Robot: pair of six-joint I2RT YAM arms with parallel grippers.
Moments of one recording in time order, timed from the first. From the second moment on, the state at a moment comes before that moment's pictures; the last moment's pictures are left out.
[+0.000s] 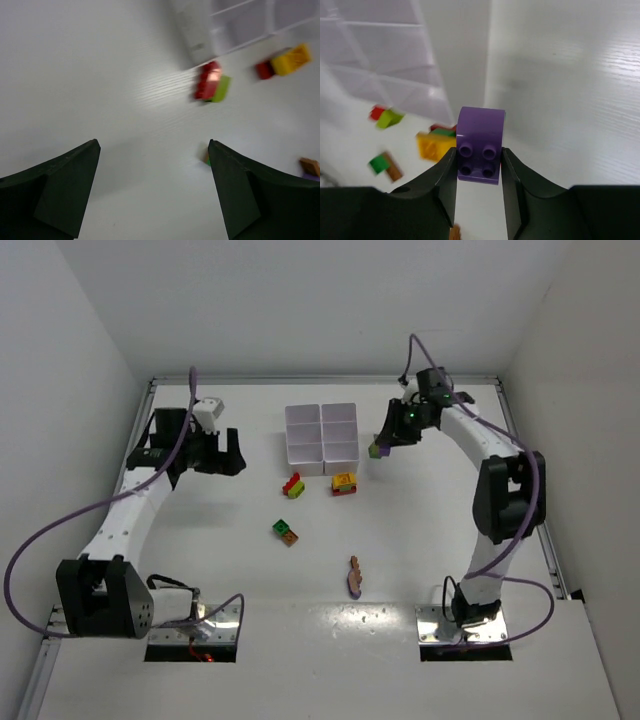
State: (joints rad) left arm -0.01 1.29 1.04 -0.53 0.25 0.01; right arm 0.20 1.92 1.48 -0.56 -0.28 0.29
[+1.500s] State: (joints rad) left arm -0.30 1.44 1.02 0.23 1.14 -0.53; right arm 0.33 1.88 1.43 0.08 -1.49 0.60
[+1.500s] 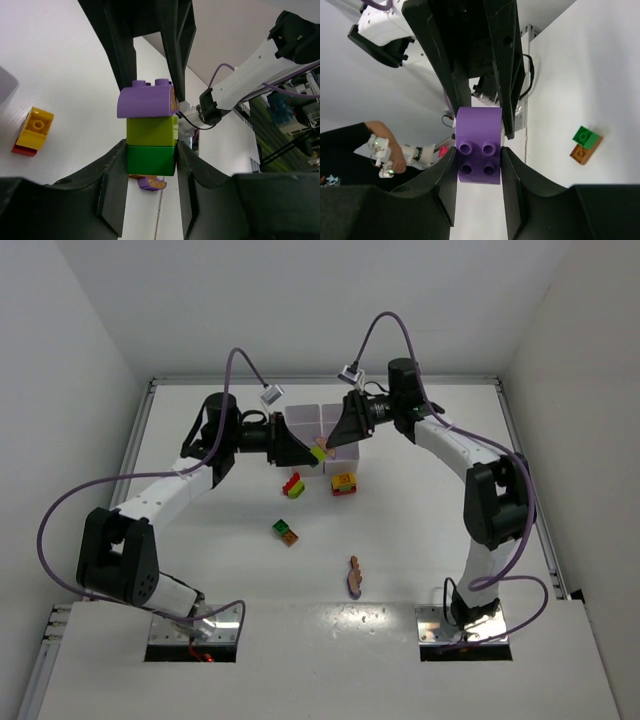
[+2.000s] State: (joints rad) left arm -0.31 1.44 0.98 0.07 1.08 -0.37; right arm -0.06 1.86 1.20 0.20 -1.49 0.68
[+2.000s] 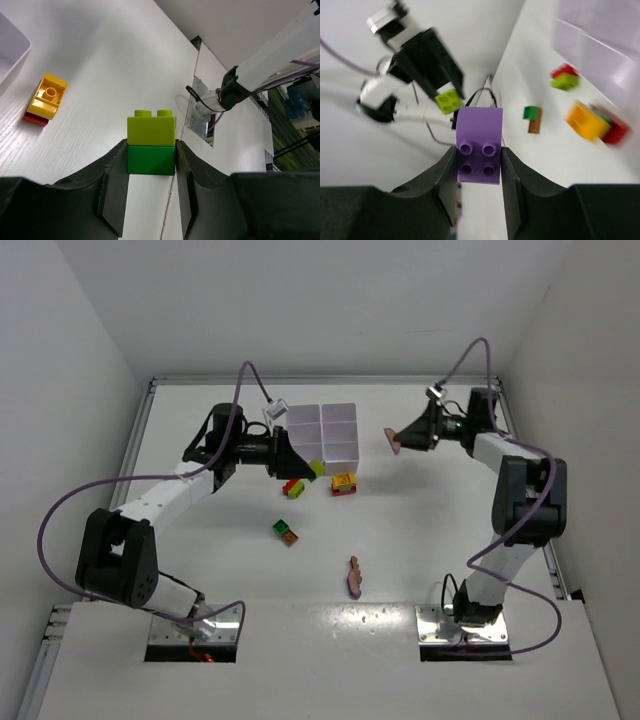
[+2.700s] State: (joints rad) left arm -0.46 1.45 1.01 -0.11 0.74 -0.20; right arm -0.01 1.68 1.05 -0.67 -0.26 -0.16
